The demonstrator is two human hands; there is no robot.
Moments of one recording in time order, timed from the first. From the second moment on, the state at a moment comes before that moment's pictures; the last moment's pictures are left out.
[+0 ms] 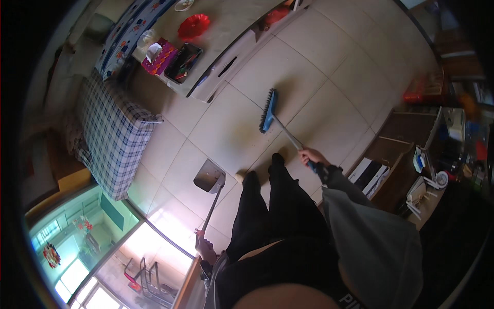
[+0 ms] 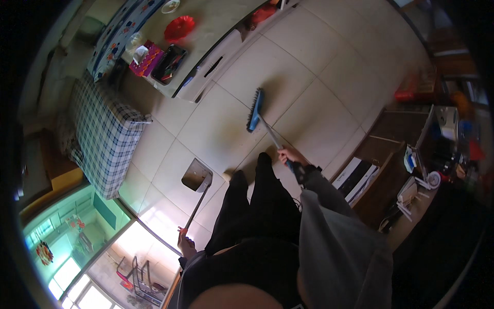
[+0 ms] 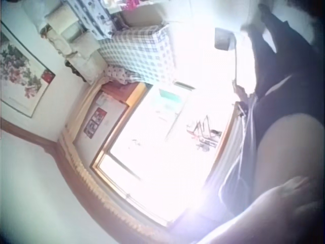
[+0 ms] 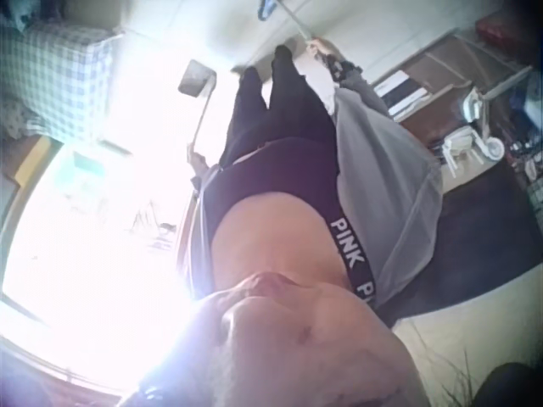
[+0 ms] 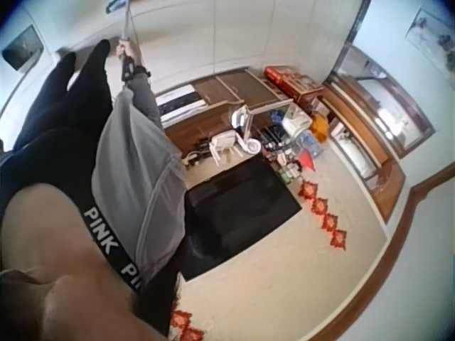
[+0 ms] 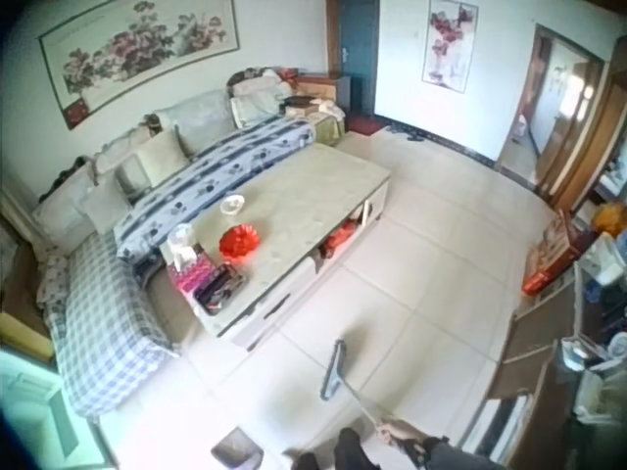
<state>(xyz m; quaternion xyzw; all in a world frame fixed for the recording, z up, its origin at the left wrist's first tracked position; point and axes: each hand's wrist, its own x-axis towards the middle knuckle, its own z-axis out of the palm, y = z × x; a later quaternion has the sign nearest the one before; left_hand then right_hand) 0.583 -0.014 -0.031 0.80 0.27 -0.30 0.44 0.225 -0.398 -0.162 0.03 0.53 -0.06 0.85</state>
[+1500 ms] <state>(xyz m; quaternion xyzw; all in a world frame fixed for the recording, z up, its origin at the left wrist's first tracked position) 0.443 0.044 -0.064 0.80 0.25 -0.32 0.44 0.175 -0.303 -0.206 -0.16 0.46 0.15 0.86</state>
